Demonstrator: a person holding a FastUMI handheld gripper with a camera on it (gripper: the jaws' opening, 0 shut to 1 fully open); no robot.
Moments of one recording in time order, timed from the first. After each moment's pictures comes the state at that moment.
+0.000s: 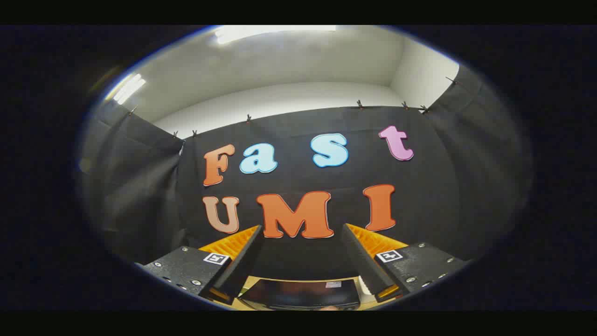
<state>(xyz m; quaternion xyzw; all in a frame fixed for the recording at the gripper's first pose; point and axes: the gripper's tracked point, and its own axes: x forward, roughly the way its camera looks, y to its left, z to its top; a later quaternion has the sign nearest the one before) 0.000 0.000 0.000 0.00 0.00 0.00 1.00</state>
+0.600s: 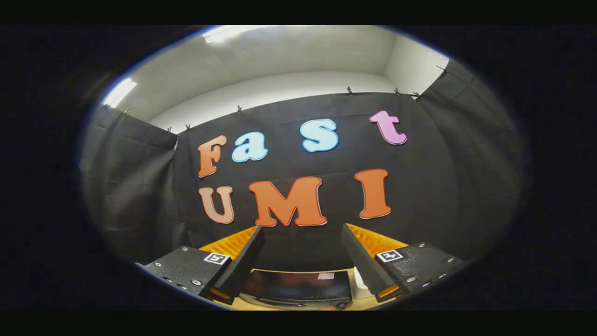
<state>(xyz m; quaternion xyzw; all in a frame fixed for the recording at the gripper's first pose) -0.007 -0.033 -0.029 0.01 0.03 0.00 1.00</state>
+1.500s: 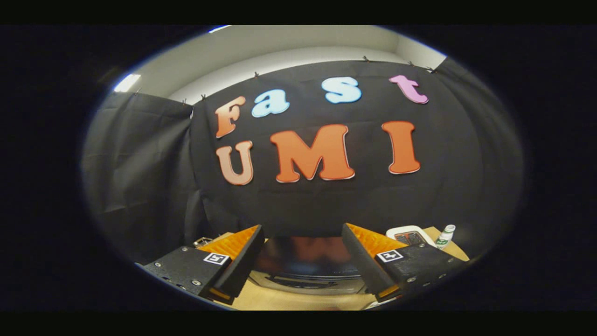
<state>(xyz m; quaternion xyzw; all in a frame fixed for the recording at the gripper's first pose) -0.018 0.031 -0.233 0.00 0.19 0.06 0.98</state>
